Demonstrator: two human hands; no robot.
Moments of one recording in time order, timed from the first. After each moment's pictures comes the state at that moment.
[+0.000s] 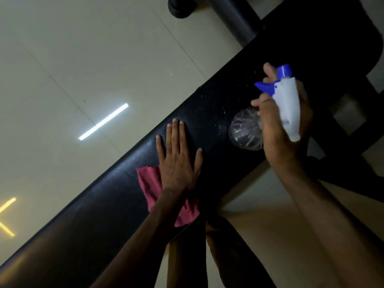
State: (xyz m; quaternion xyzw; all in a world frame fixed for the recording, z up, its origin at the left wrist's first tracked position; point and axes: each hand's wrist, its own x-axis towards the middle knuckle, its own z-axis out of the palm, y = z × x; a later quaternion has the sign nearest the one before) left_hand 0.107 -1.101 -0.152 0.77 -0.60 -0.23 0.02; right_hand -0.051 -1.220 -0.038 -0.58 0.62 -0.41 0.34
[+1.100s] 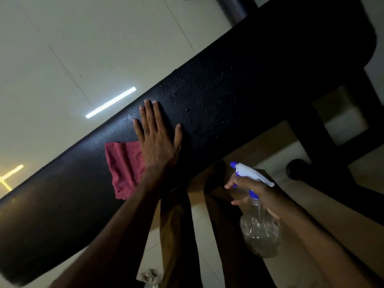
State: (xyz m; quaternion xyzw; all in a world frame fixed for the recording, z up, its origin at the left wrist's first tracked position) left_hand 0.060 -1.117 -0.151 0.85 -0.49 -0.19 0.03; right_hand -0.200 -1.136 -0.066 -0.30 0.57 0.01 0.77
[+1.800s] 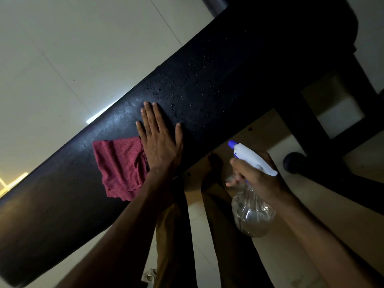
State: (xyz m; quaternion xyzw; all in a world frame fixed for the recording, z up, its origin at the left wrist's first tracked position) left_hand 0.016 -1.116 -0.149 0.85 -0.49 -0.18 0.04; right_hand -0.200 -1.146 -0.042 -0.40 0.61 -0.11 0.67
